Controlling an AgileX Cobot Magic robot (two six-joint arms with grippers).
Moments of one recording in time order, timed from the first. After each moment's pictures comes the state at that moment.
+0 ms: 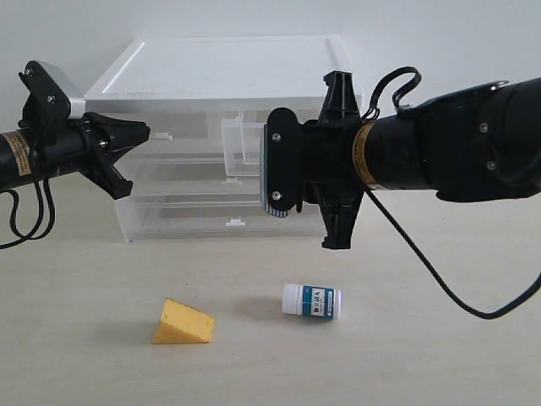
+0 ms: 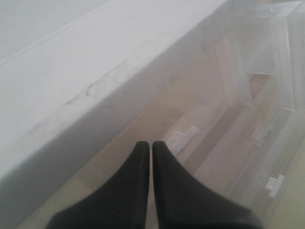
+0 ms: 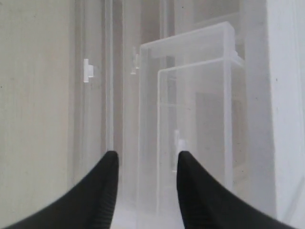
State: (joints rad) left arm 0.00 1.91 -1.02 1.01 -0.85 -0.27; right arm 0.64 1.62 -1.01 -1.47 0.07 0.28
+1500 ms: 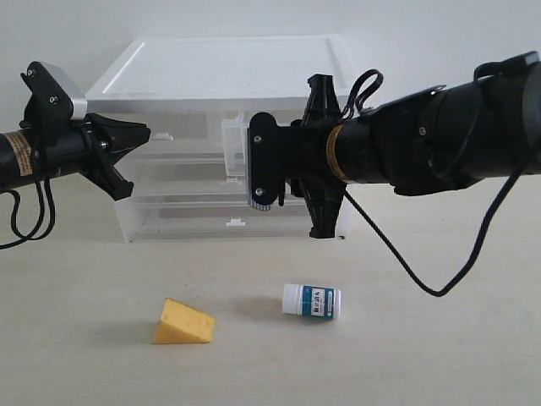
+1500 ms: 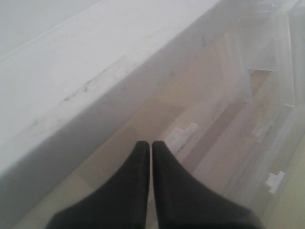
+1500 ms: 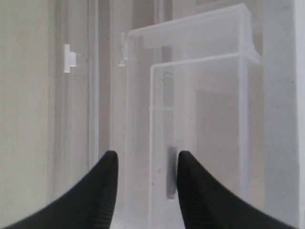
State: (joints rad) left arm -0.01 1.91 -1.02 1.01 -0.82 -0.27; right arm 0.64 1.75 -1.12 -1.56 0.13 0.34
